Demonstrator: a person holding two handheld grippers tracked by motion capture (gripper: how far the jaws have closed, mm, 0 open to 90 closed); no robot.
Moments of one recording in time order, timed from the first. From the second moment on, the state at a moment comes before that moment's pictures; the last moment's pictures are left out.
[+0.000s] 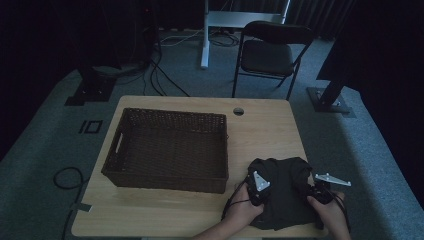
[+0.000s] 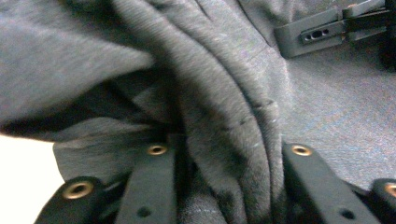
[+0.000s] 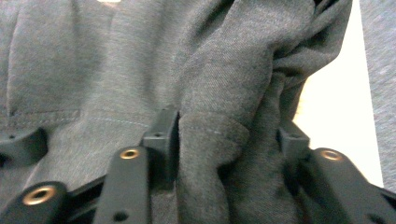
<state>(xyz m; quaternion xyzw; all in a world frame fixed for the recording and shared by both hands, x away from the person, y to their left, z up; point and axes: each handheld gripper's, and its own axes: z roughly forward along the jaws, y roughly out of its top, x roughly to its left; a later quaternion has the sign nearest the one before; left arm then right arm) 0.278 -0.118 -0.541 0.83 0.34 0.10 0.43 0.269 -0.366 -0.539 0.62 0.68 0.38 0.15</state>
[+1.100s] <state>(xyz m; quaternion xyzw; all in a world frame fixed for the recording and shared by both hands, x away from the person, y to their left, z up) 0.291 -0.105 -0.458 0.83 0.31 0.08 0.46 0.249 -0.356 -0.460 0.60 0.64 0.44 0.20</state>
